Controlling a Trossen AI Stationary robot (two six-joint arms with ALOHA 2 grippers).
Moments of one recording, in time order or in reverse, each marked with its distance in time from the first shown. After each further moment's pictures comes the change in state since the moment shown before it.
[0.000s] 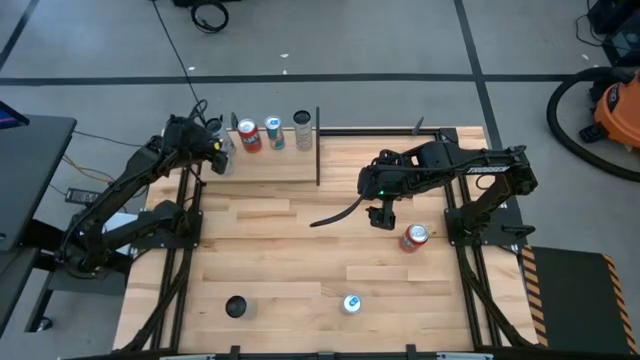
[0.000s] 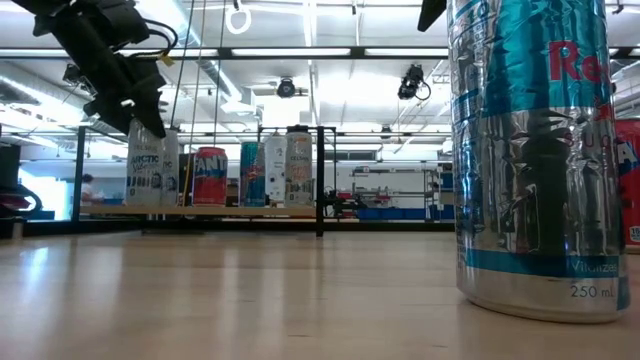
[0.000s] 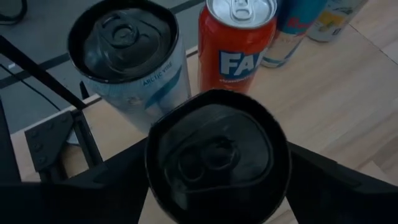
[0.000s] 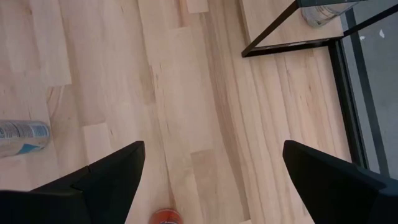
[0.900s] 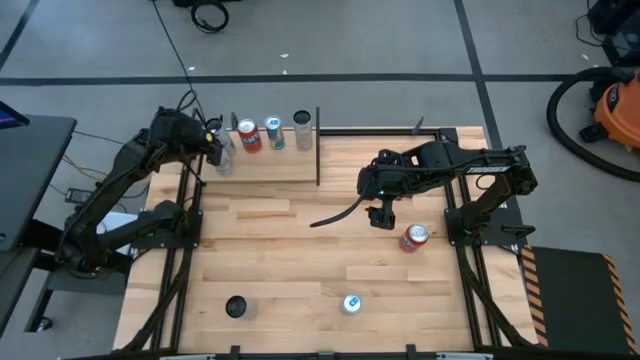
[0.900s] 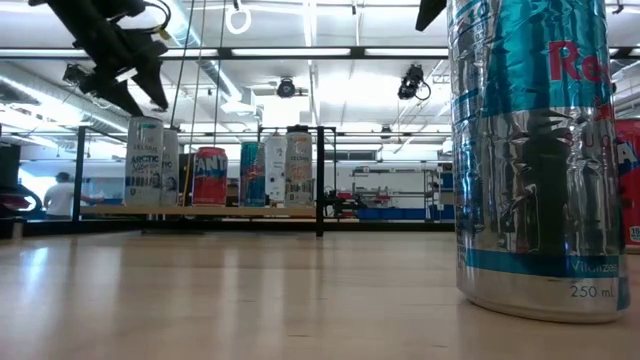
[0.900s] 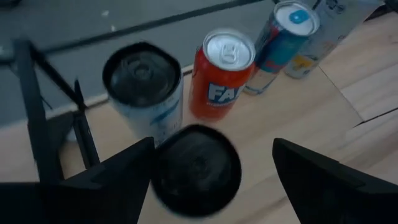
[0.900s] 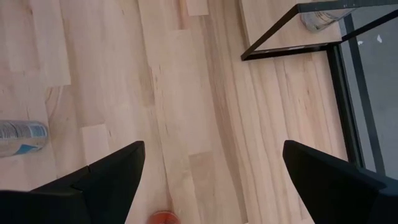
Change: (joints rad) left arm 0.000 -0.001 0.170 -0.142 0.023 -0.148; right arm 0.000 0.000 0.000 0.008 0.005 -0.019
